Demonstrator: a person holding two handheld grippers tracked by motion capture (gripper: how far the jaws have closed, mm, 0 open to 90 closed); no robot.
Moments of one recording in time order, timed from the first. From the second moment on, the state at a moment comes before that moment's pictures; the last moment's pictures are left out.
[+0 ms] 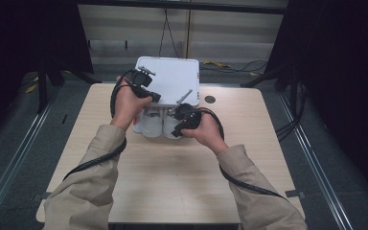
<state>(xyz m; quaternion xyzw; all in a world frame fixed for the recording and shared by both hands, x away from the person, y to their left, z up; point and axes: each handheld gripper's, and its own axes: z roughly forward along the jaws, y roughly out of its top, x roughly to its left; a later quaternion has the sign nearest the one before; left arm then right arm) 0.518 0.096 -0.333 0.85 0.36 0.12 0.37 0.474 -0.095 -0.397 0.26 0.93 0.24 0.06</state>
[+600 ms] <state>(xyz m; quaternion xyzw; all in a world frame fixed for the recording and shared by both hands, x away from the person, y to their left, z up) 0.469 0.128 -0.326 0.83 0.40 0.12 0.36 0.418 -0.162 -0.387 0.31 0.92 0.26 0.04</state>
